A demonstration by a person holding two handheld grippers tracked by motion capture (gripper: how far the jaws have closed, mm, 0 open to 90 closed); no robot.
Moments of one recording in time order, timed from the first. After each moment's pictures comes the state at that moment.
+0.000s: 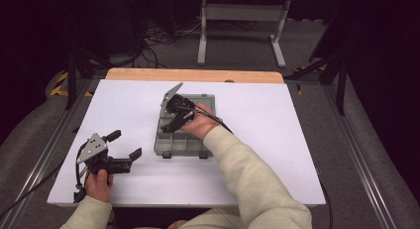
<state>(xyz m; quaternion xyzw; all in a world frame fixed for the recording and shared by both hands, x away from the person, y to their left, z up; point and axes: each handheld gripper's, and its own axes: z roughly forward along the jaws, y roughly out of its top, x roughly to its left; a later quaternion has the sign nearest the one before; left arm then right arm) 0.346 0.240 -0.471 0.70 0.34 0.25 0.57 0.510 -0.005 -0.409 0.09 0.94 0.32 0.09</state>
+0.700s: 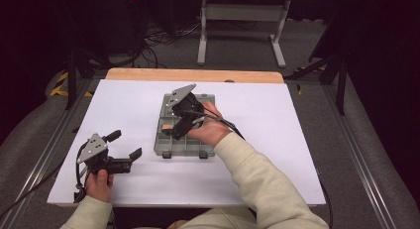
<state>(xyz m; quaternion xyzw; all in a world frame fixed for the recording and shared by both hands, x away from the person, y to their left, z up) 0.346 0.240 -0.471 0.70 0.34 0.25 0.57 0.462 -0.029 -0.367 0.07 0.91 0.39 0.14</state>
